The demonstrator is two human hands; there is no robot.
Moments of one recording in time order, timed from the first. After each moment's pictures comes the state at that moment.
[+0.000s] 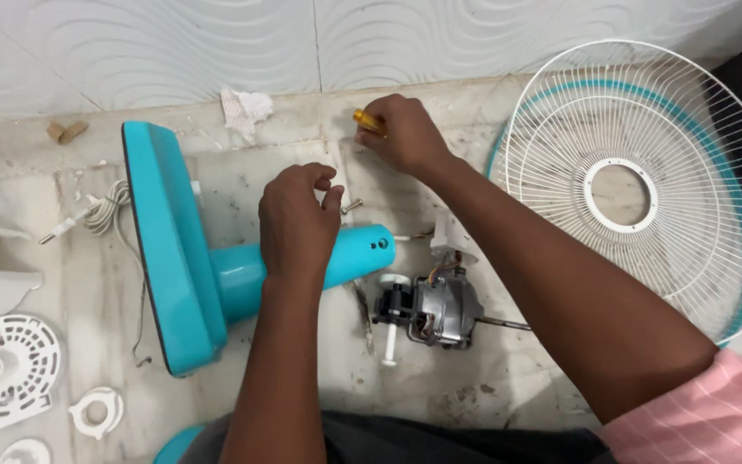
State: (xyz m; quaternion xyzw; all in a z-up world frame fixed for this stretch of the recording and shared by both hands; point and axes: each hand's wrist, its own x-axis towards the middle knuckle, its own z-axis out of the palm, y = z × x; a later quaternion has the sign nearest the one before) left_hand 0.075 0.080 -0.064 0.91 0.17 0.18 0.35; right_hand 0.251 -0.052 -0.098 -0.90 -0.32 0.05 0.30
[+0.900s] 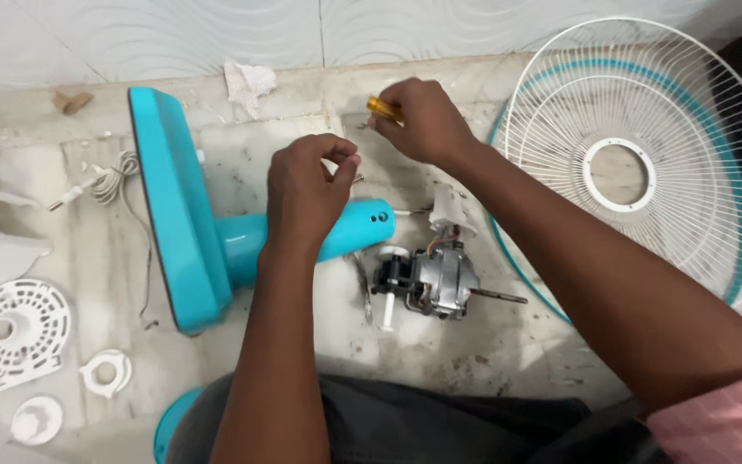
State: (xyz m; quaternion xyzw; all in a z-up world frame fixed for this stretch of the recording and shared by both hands) left_hand 0.073 0.078 -0.048 0.87 0.10 0.17 0.46; right_hand 0.226 -0.074 -0.064 -0.89 -0.36 0.04 0.26
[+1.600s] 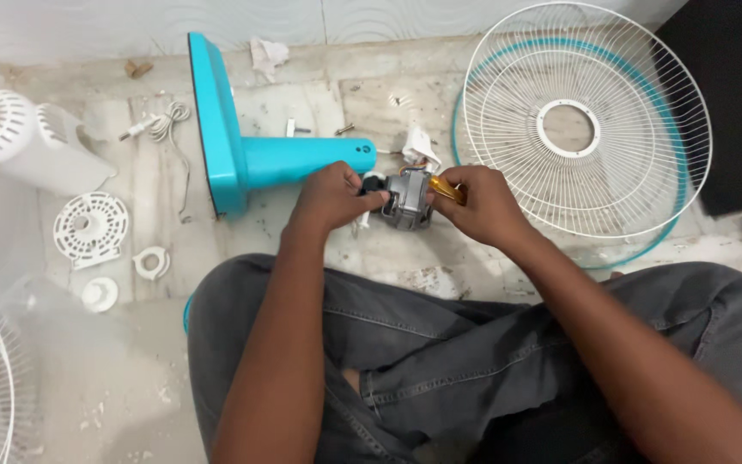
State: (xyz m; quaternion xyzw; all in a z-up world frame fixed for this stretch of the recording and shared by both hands) left_hand -0.009 0.031 -0.074 0.89 0.15 -0.02 0.43; right_hand 0.037 -0.216 -0.006 -0.92 -0.23 0.13 0.29
